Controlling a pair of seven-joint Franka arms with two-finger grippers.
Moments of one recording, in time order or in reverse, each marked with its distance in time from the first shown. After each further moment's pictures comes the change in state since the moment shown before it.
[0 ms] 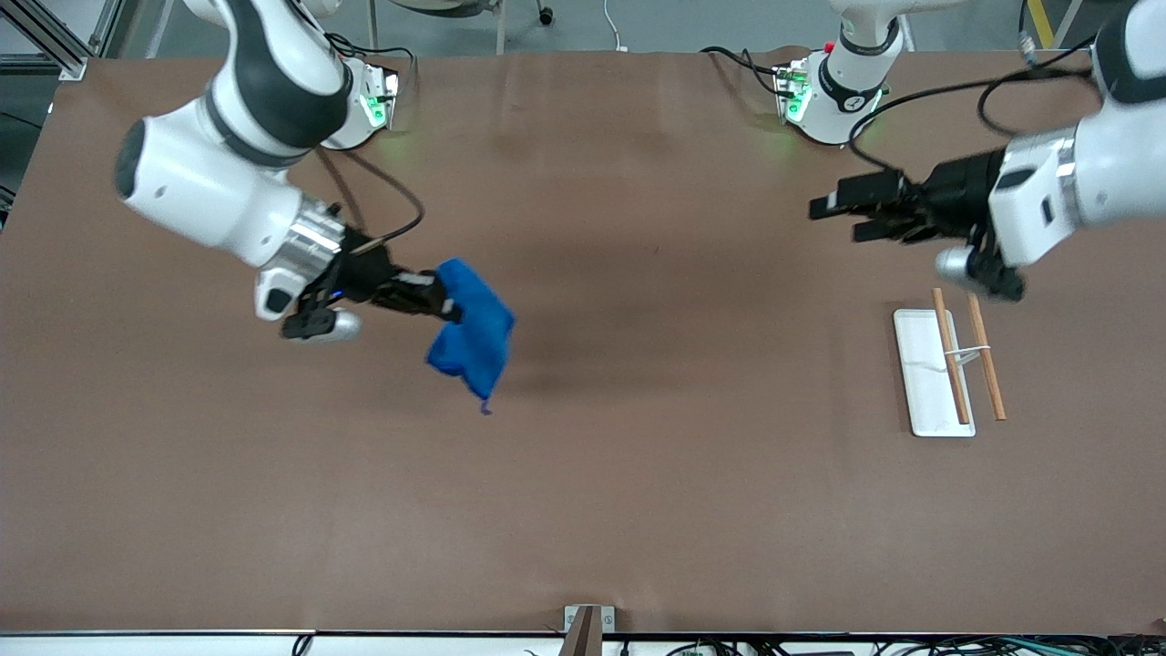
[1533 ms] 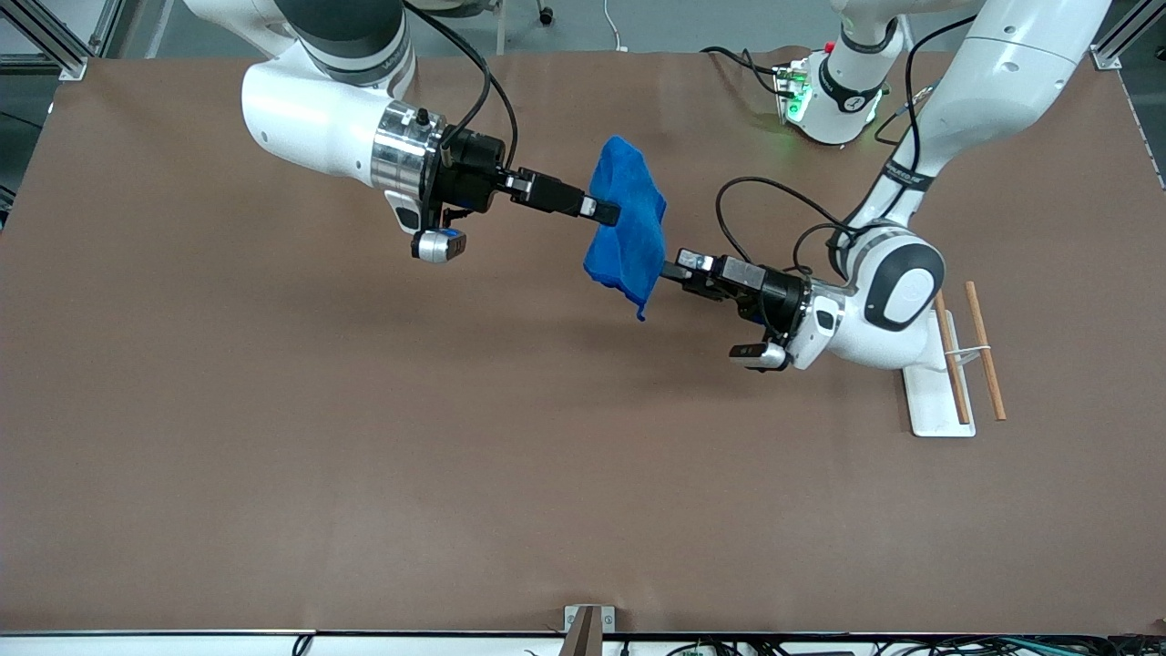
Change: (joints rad) left arm -0.025 0.337 -0.140 -0.310 -0.849 -0.004 0.589; right arm 0.005 0.007 0.233 0.074 0.774 0.235 0.006
